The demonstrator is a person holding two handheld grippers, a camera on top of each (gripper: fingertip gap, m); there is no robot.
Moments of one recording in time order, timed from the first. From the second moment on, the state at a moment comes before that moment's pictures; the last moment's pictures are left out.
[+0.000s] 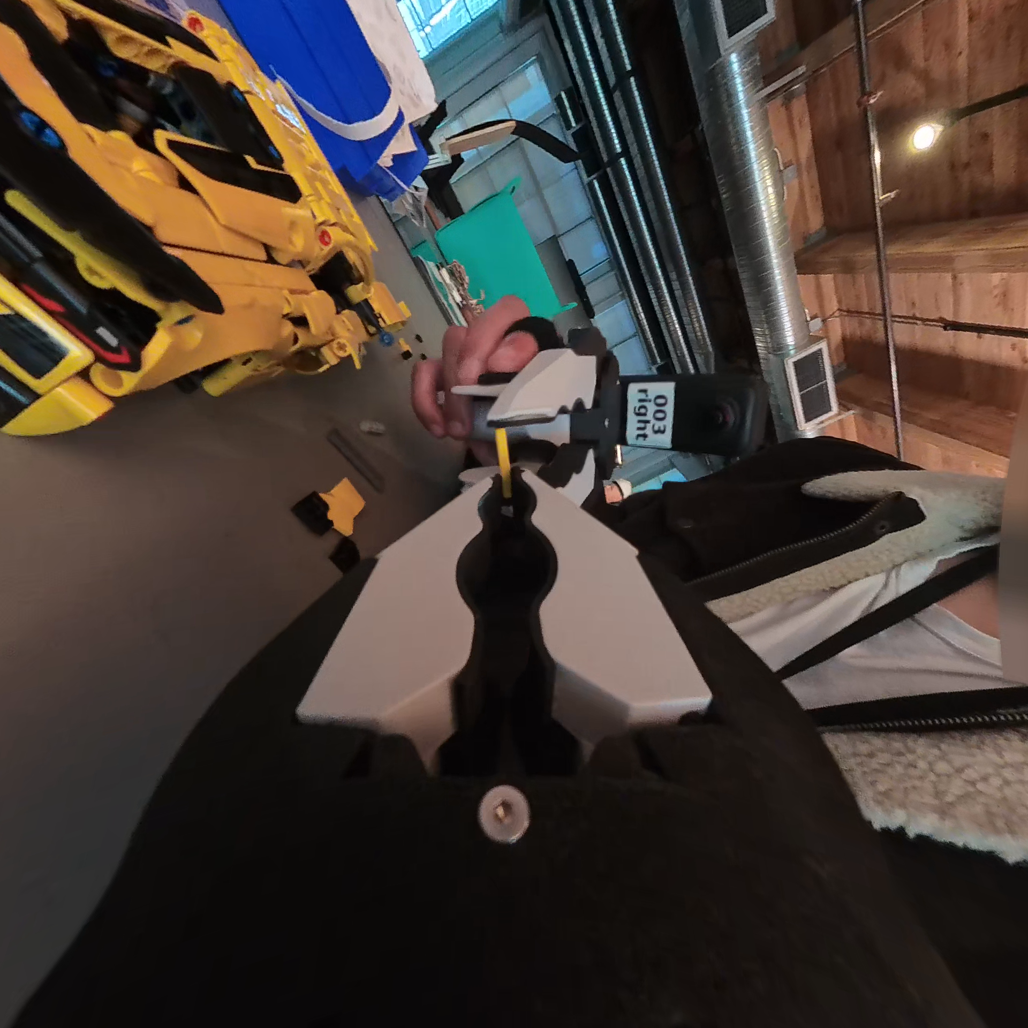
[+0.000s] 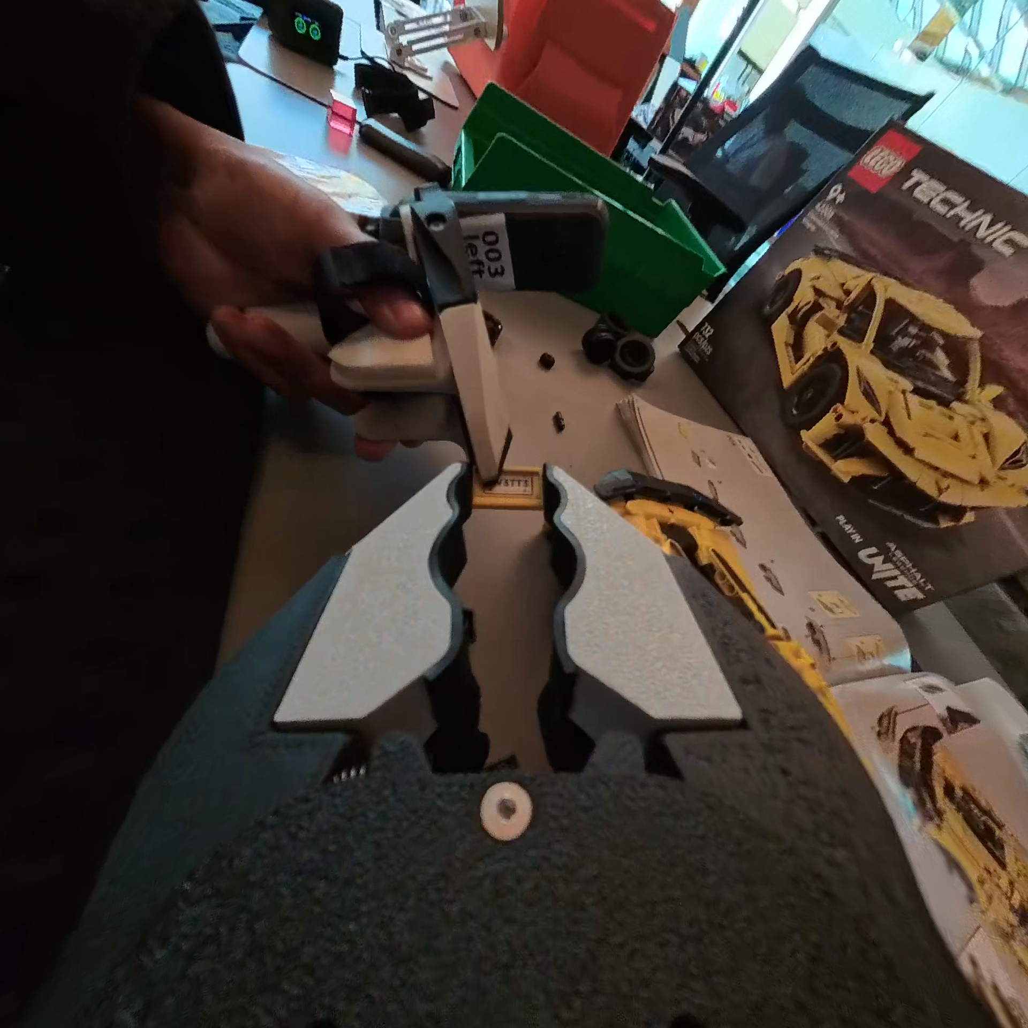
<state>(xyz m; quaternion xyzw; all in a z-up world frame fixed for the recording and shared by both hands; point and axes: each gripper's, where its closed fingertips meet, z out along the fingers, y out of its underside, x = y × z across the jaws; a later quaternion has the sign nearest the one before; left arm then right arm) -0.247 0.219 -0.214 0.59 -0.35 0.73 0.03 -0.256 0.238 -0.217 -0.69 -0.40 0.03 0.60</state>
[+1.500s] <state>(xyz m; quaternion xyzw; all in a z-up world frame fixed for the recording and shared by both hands) -0.262 0.282 -0.201 0.60 -0.29 0.73 -0.13 -0.254 0.246 -0.242 -0.80 -0.30 0.07 0.52</state>
